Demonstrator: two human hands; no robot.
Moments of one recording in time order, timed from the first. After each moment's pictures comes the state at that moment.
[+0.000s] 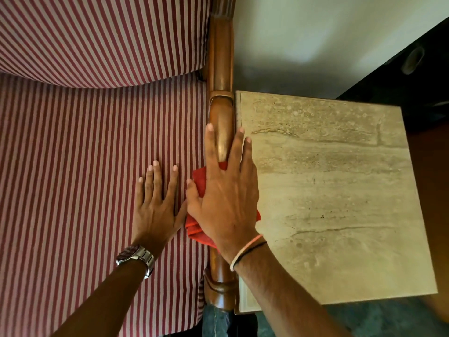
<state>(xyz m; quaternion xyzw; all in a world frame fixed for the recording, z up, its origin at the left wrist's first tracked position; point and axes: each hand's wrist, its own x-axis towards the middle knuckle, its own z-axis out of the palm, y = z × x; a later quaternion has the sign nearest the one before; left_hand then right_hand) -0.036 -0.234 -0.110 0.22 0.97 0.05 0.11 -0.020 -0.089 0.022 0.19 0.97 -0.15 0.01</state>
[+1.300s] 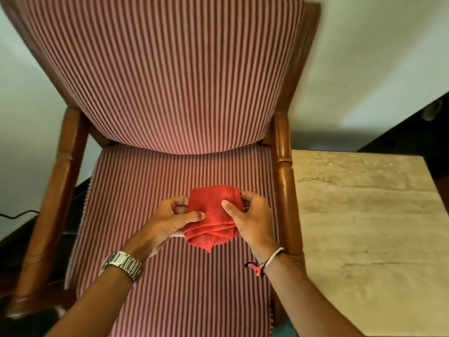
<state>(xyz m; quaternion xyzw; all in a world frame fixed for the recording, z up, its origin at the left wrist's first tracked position) -0.138 -0.380 0.088 -0.09 0.69 0.60 0.40 -0.071 -0.194 0.102 0.33 0.76 -0.57 0.02</state>
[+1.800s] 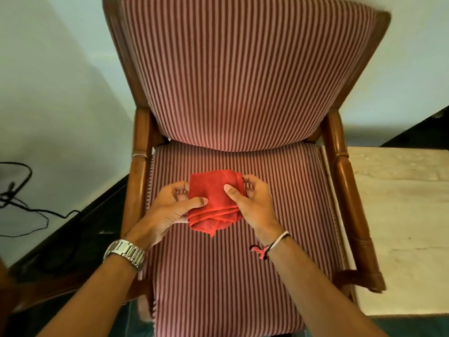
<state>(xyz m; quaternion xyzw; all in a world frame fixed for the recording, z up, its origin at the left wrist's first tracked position) -0.198 -0.561 0.110 -0.04 0.68 0.62 0.38 -0.130 -0.375 0.133 0.33 0.69 -0.65 0.01</state>
